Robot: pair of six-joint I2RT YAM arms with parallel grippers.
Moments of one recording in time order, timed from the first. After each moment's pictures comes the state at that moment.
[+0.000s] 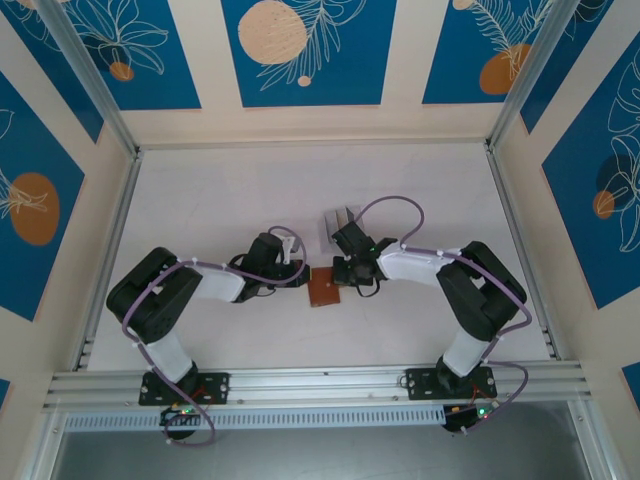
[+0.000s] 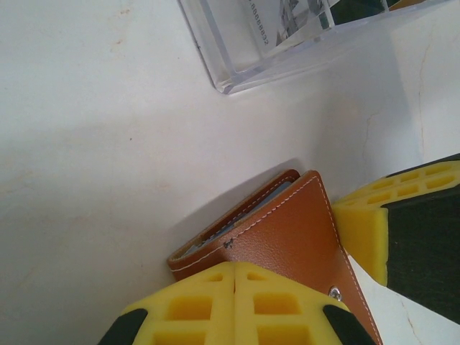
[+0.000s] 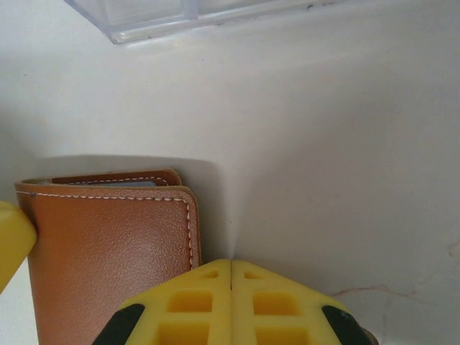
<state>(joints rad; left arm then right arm) -0.65 1.72 0.63 0.36 0.36 -0.63 0.70 1.69 0.89 -0.36 -0.07 0.73</state>
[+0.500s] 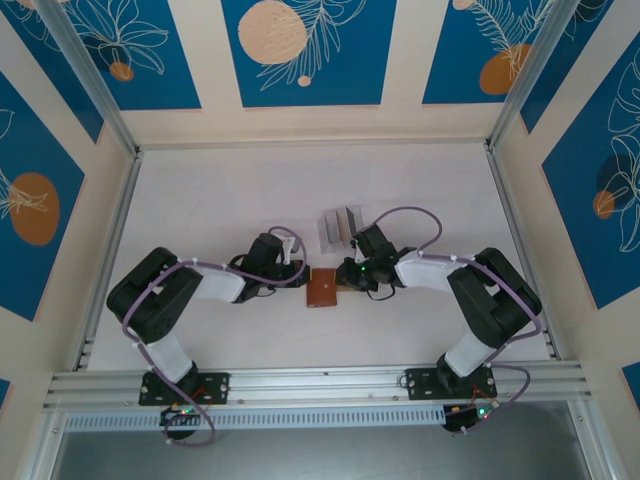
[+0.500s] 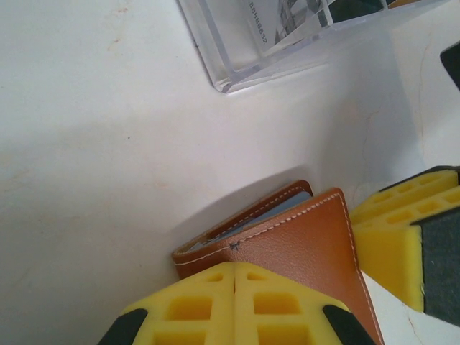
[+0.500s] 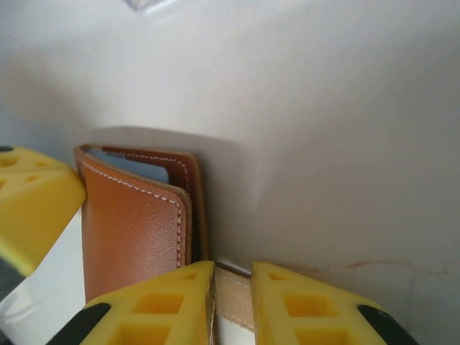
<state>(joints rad) -0.65 1.72 0.63 0.37 0.36 -0.63 0.60 1.61 0.72 -0.14 -0.35 0.77</state>
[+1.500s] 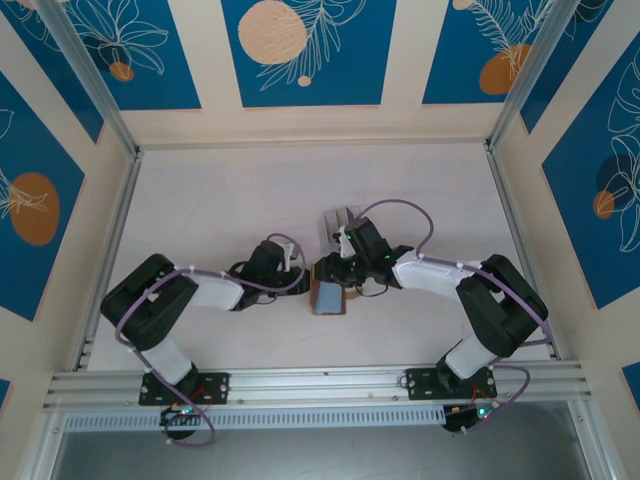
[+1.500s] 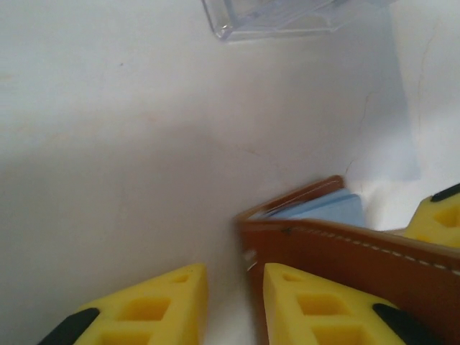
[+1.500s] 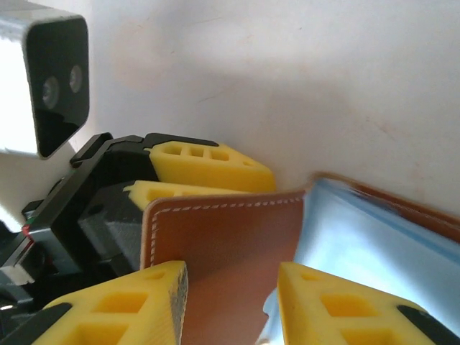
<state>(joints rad) -0.70 1.64 0.57 0.34 0.31 -0.73 0.67 1.56 0.78 -0.08 -0.47 0.79</state>
